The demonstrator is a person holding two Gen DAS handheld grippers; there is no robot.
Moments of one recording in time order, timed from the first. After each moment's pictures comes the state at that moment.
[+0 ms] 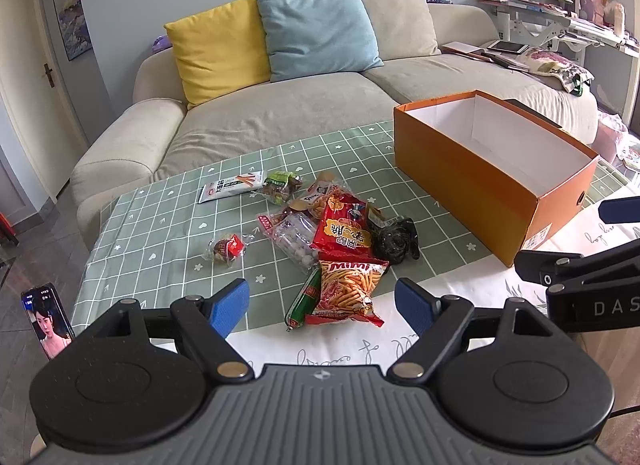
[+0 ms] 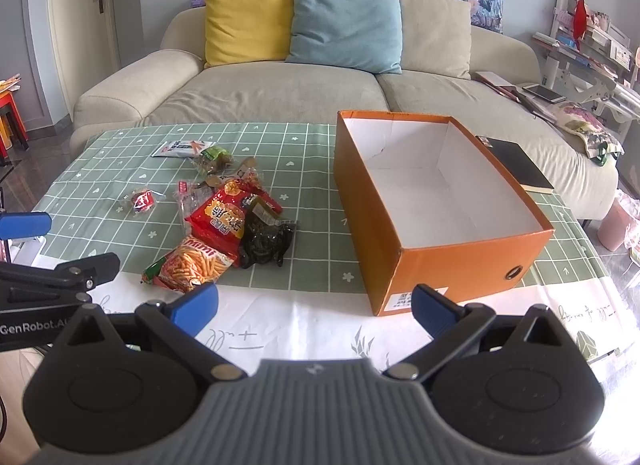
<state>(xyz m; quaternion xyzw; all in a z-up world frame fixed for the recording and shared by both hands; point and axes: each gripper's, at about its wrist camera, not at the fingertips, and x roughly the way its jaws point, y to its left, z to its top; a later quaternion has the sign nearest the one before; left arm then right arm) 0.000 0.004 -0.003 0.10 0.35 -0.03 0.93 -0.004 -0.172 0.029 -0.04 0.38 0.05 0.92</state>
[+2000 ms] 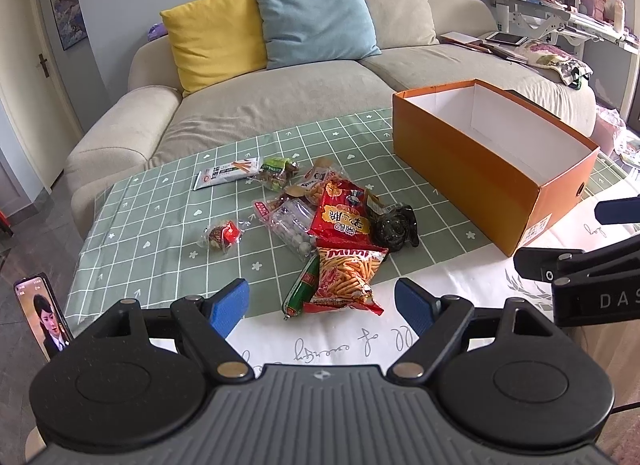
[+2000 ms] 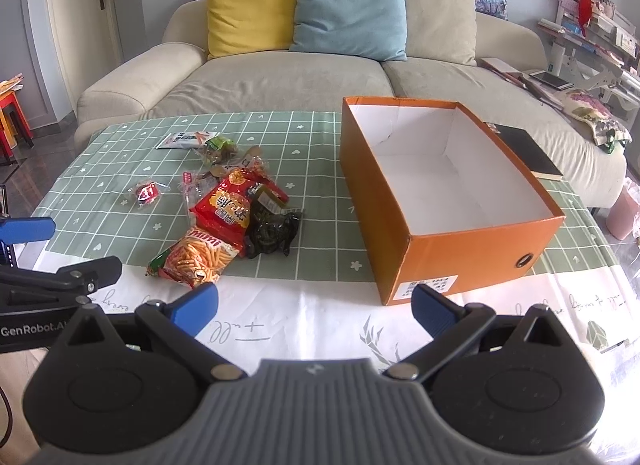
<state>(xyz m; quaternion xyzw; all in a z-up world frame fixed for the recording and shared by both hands) 0.002 0.009 -0.014 0.09 0.37 -0.04 0.92 0.001 -0.176 0.025 -0.02 0.40 0.06 0.91</state>
